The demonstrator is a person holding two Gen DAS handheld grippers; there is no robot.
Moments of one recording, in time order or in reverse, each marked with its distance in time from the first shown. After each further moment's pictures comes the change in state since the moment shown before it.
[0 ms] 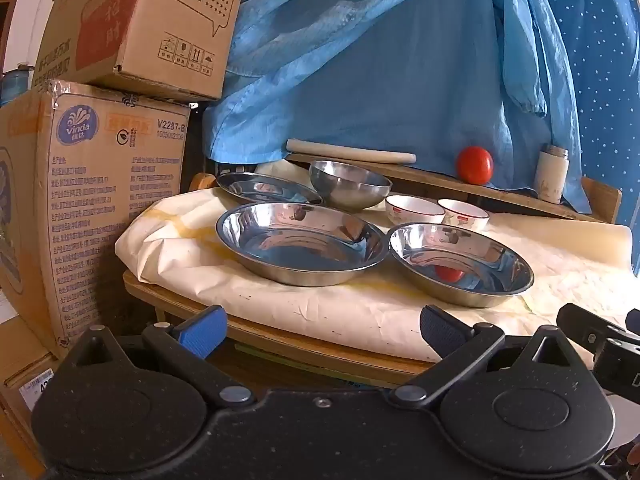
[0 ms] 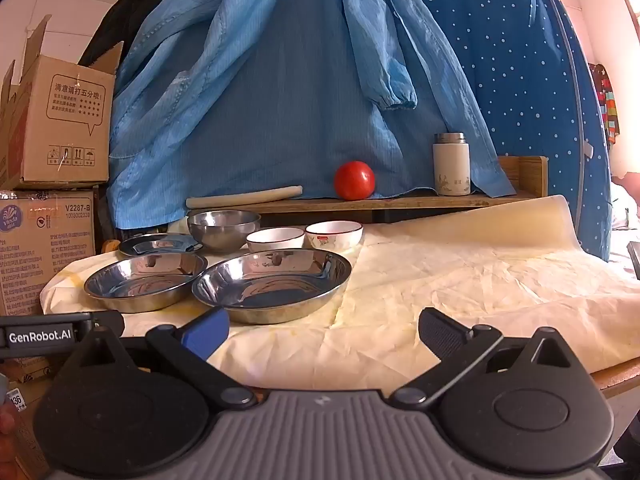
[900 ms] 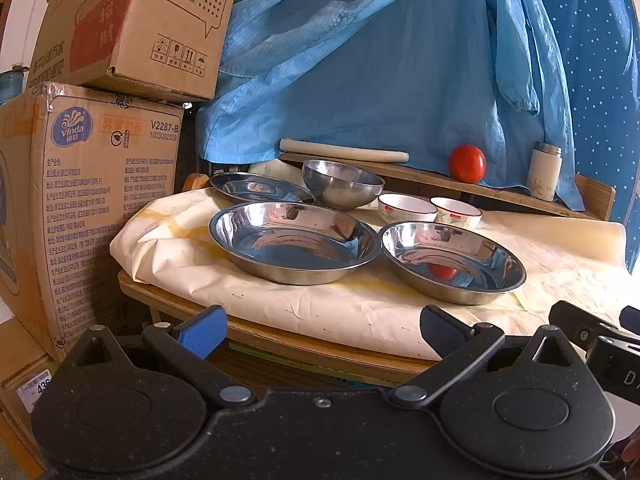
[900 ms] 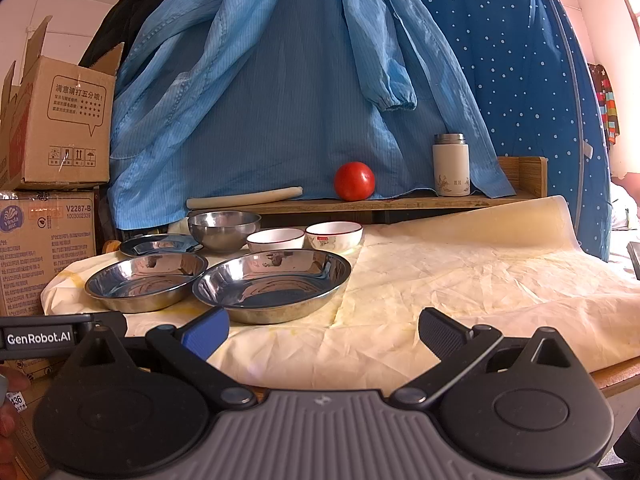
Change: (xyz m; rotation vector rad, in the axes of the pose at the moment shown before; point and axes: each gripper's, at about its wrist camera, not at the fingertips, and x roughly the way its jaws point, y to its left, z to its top) left arm -0.002 -0.002 0.000 0.005 0.005 -0.009; right arm -0.001 0.001 0.000 -0.002 -0.004 -0.001
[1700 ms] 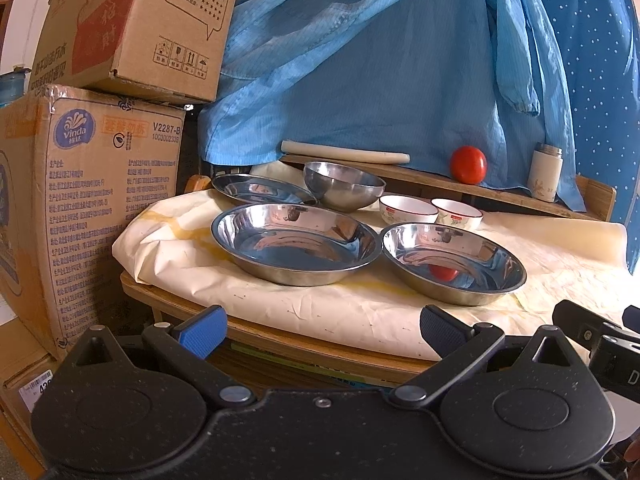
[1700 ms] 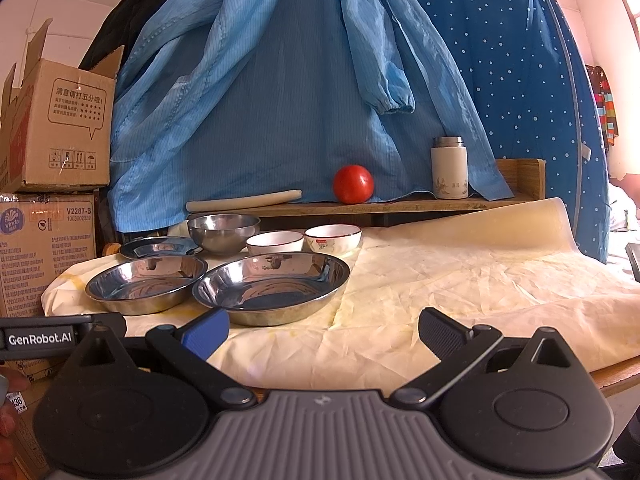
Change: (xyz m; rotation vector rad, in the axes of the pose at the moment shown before) left arm -0.002 0.001 0.000 0.002 -0.006 0.003; right arm -0.002 0.001 -0.001 0.001 -0.003 -0.001
